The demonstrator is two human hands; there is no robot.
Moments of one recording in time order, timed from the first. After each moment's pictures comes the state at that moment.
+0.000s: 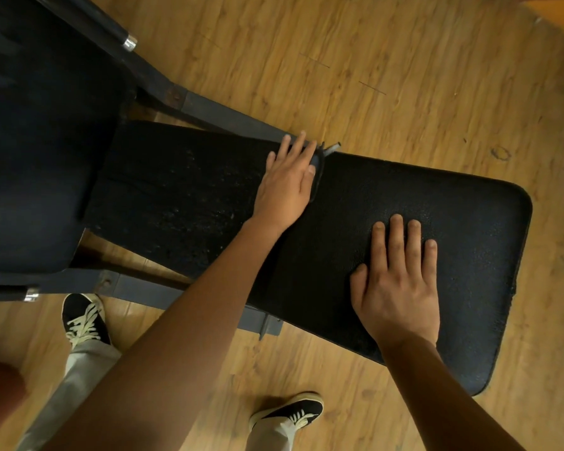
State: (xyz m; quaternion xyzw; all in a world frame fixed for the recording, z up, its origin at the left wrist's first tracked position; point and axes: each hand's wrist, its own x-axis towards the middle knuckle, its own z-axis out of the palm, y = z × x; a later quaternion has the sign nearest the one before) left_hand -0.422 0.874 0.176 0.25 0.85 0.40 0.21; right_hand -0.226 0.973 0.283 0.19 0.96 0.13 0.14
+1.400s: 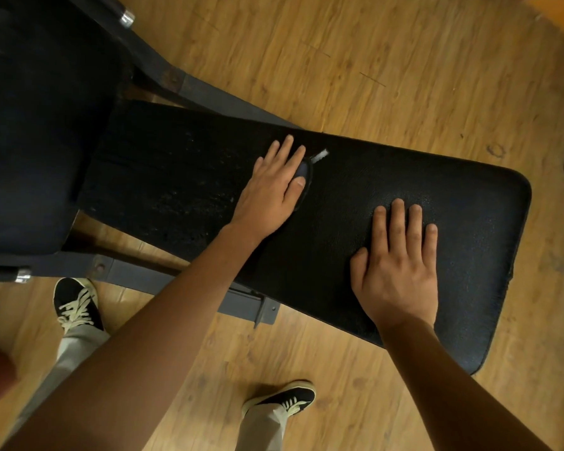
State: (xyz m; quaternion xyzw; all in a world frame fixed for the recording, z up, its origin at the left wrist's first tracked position) left_hand -0.397 0.833 0.168 0.28 0.85 0.38 0.22; right_hand -0.225 0.972 0.284 0.19 0.96 0.13 0.13
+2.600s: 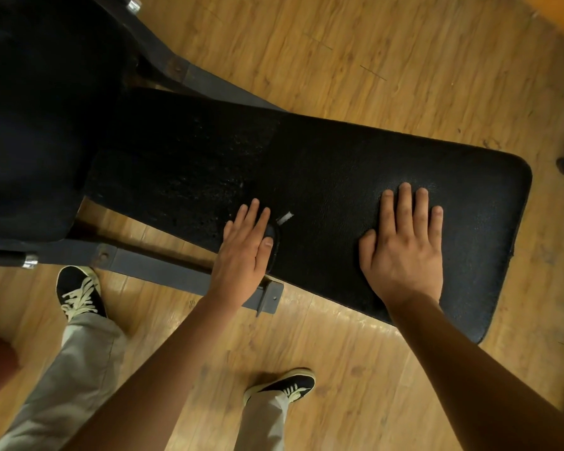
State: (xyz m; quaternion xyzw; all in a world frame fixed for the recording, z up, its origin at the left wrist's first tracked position) left_hand -0.285 0.741 0.148 0.21 0.88 0.35 0.23; right_hand -0.226 0.969 0.285 0.18 0.97 0.13 0.14
